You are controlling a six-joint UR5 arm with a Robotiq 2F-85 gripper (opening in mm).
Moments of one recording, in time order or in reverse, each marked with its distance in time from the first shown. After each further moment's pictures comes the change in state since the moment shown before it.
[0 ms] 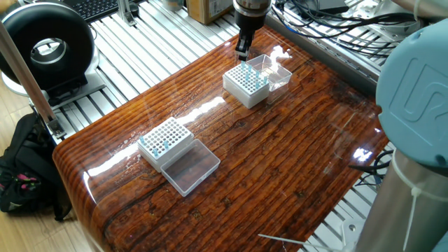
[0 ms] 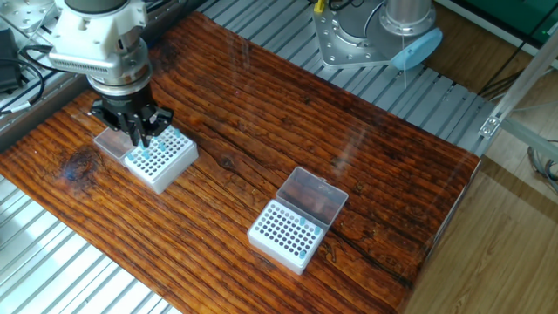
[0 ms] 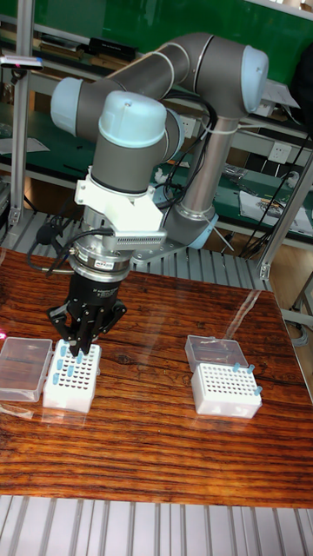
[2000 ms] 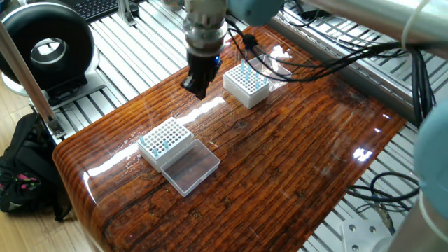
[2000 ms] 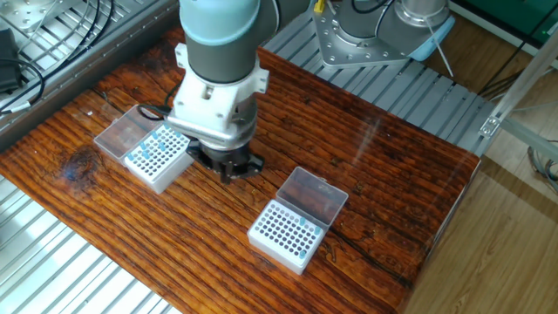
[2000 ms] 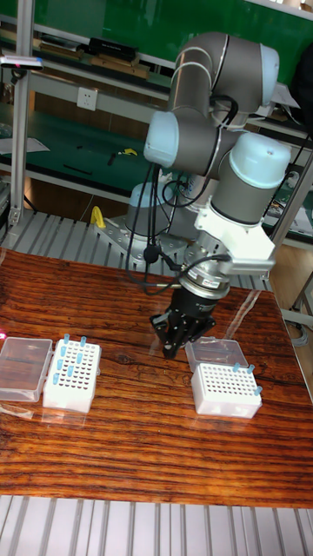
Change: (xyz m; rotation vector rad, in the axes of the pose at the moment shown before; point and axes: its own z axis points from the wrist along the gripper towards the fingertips) arm -0.041 0.165 0.011 0.001 0.055 0.111
